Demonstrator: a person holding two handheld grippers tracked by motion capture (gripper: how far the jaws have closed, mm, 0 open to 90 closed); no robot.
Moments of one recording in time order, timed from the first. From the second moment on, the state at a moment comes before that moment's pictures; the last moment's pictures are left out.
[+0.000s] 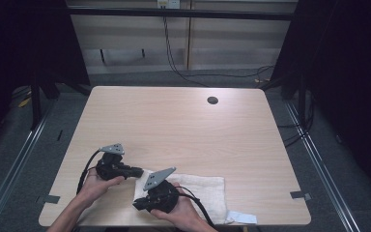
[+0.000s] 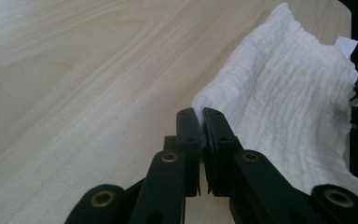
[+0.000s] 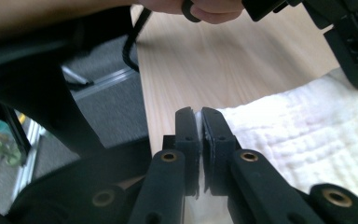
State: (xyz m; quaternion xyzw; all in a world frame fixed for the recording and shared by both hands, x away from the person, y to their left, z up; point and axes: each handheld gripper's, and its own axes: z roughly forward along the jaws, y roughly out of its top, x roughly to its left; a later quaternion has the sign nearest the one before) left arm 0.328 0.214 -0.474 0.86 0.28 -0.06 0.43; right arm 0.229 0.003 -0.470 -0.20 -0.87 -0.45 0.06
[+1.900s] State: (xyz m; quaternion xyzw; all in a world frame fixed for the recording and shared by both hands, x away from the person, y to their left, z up) left arm 0.333 0.185 -0.429 0.83 0.29 -0.03 0.48; right arm 0.229 -0.012 -0.415 -0.22 -0.84 -0.49 -0.01
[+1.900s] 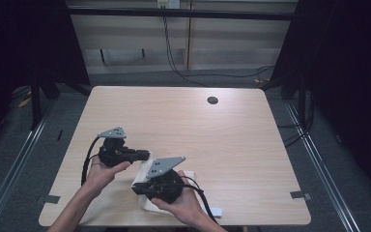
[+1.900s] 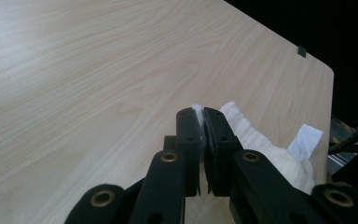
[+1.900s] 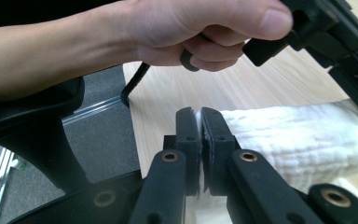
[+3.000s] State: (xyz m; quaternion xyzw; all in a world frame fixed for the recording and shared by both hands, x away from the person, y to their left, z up) left arm 0.329 0.122 -0.452 0.85 0.26 -0.06 0.45; right arm 0.207 -0.069 -0.446 -0.27 -0.84 -0.46 -0.01
